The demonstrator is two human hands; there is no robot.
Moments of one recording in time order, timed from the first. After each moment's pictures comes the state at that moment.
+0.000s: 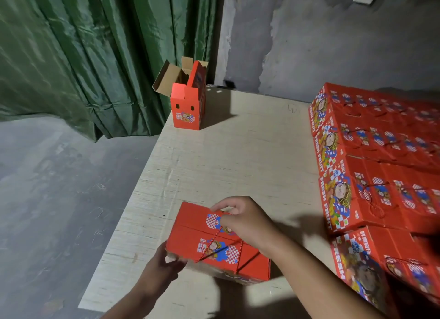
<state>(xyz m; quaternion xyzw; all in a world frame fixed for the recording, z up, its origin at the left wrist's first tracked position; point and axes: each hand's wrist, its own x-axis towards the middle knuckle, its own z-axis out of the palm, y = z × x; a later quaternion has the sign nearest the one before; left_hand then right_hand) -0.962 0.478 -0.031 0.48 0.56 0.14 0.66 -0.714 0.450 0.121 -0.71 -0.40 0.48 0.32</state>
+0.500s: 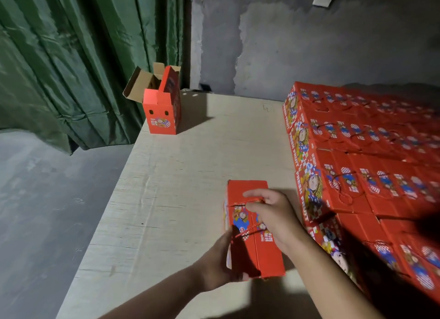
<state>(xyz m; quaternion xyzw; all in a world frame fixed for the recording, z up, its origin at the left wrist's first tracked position) -0.807 0.438 0.002 0.74 0.23 0.01 0.63 -0.630 0.392 0.128 -0.75 -0.25 0.36 0.49</state>
